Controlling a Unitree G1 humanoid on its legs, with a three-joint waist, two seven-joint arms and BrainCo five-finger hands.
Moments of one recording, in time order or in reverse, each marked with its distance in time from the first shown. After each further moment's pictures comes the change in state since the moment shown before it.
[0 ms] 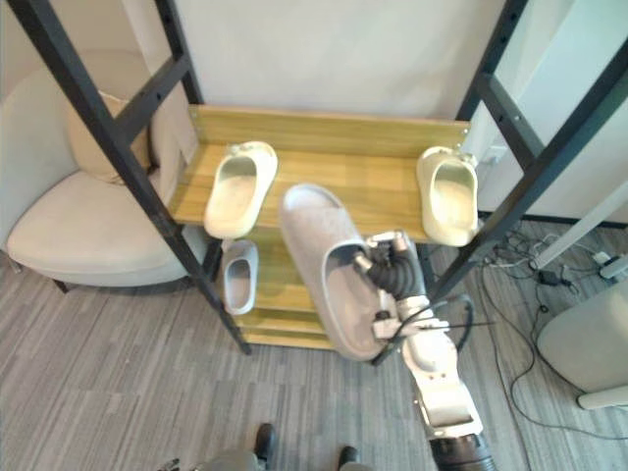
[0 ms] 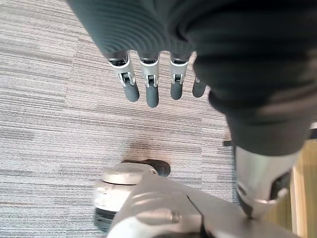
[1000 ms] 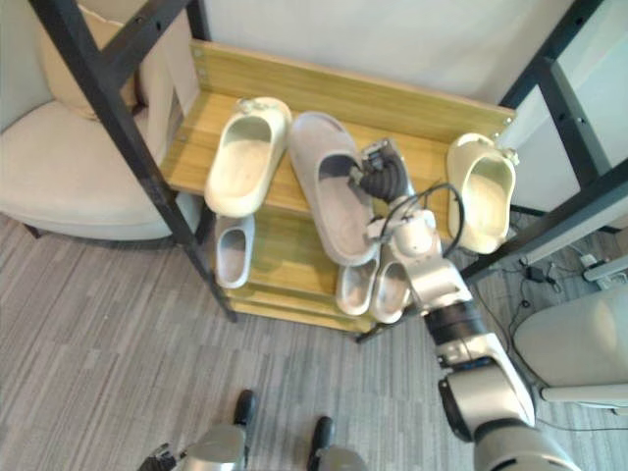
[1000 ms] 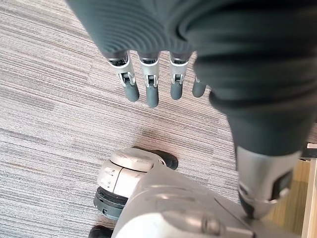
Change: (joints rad) left arm 0.011 0.014 0.061 -0.016 -0.077 -0.001 0.022; right arm -0.568 -0.130 0.058 0.461 -0.027 0.102 -0.114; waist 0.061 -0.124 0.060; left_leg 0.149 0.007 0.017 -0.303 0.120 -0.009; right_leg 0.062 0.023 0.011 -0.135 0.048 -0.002
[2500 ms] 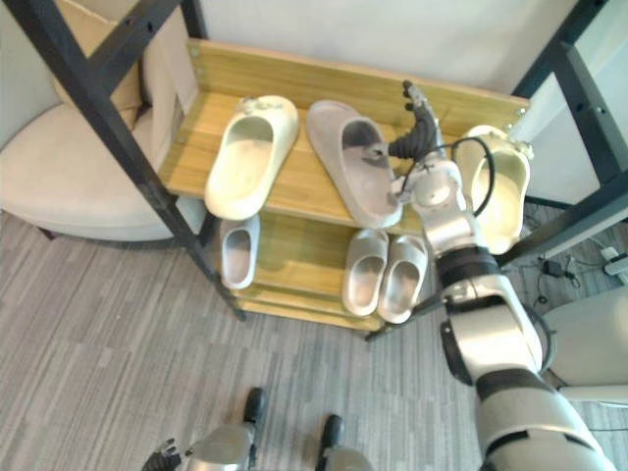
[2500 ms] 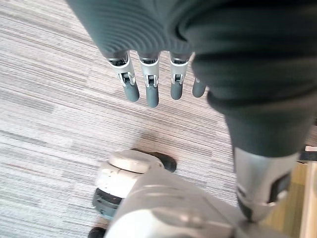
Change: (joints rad) left arm -0.006 -0.010 -0.003 0.002 -0.002 -0.010 -0.014; right arm -0.462 -0.061 0.028 0.572 -0.054 0.068 -0.029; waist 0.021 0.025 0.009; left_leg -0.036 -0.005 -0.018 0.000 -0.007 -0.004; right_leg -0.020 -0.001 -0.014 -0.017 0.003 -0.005
